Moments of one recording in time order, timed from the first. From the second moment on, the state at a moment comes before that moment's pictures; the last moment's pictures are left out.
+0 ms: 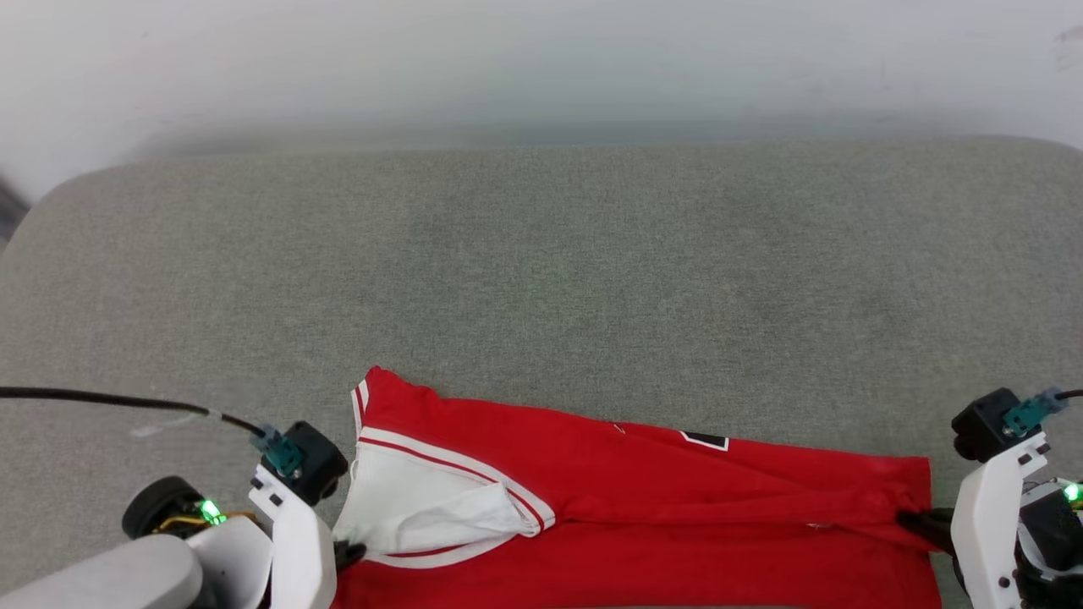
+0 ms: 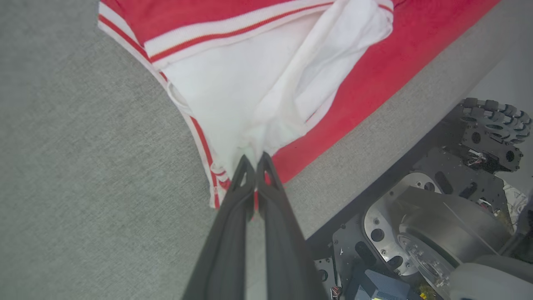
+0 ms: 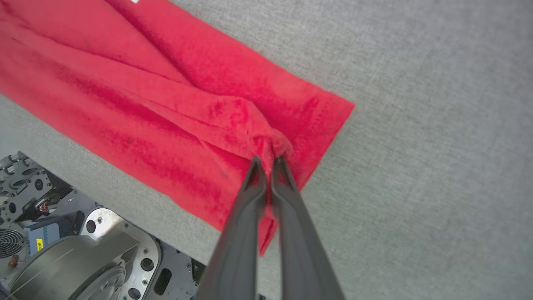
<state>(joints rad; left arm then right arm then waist) -0.68 1.01 -1.28 -0.10 -1.12 0.03 0.39 -0.34 -0.83 0.70 0.21 0.94 0.13 0.54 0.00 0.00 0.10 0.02</state>
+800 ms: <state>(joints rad) -0.55 0.90 -1.11 -0.03 -1.03 0.28 -0.08 -0.26 -0.76 0.51 0.15 0.90 0.13 0.31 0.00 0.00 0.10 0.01</state>
